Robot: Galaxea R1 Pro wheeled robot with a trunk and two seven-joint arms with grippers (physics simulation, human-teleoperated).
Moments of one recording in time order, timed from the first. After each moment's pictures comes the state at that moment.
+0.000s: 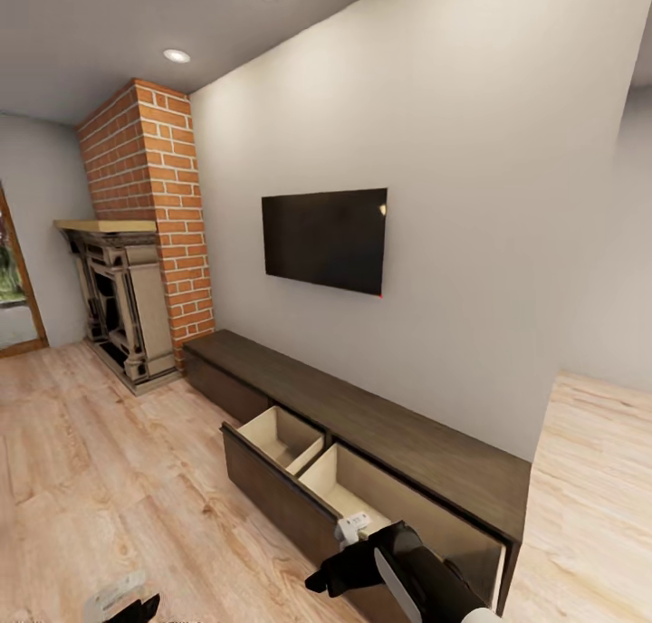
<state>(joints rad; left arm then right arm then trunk) -0.03 0.06 0.33 -1.02 0.32 0.38 0.03 -0.47 0.12 0.42 -0.66 -0.14 0.64 0.36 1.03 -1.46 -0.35</state>
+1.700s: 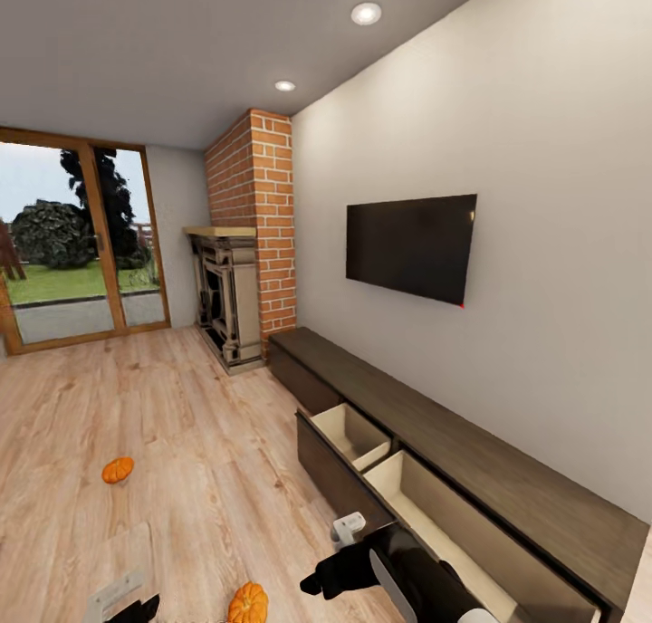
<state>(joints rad) -0.03 0.06 0.33 -1.02 0.32 0.37 0.03 -0.47 0.14 0.43 -0.65 -0.14 0.64 0.36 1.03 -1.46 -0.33</state>
